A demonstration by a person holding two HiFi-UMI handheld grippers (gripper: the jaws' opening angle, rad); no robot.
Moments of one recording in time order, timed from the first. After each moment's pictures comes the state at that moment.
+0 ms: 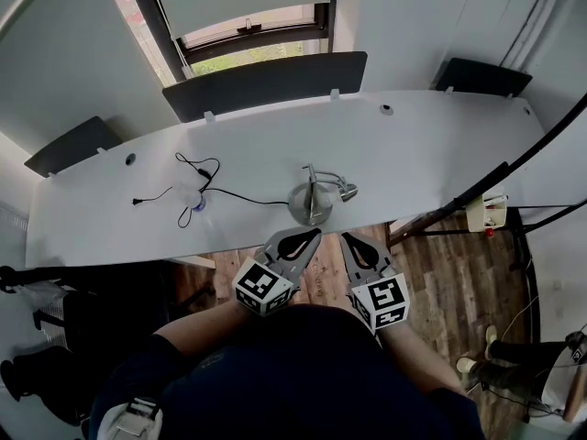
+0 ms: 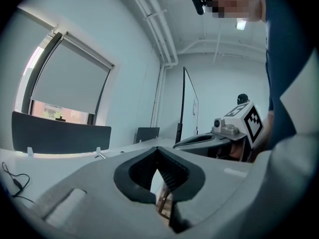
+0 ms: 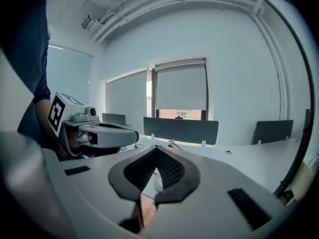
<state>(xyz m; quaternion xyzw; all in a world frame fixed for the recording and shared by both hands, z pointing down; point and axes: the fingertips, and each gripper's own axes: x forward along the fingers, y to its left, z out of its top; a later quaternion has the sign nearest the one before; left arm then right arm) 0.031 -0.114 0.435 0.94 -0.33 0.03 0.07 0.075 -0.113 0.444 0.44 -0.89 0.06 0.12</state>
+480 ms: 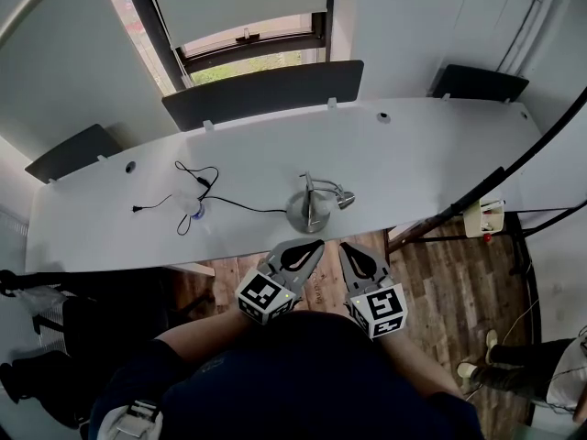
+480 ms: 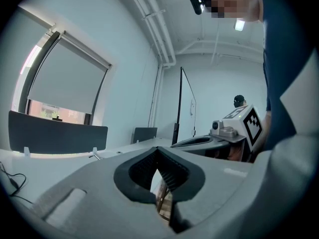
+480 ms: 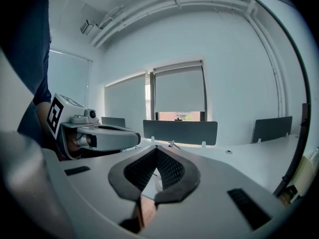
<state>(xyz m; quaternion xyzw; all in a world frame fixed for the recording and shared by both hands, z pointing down) 0.045 -0.104 0.429 0.95 -0.31 0.03 0.06 0.081 -0.106 0.442 0.45 -0.89 0.06 0.10</state>
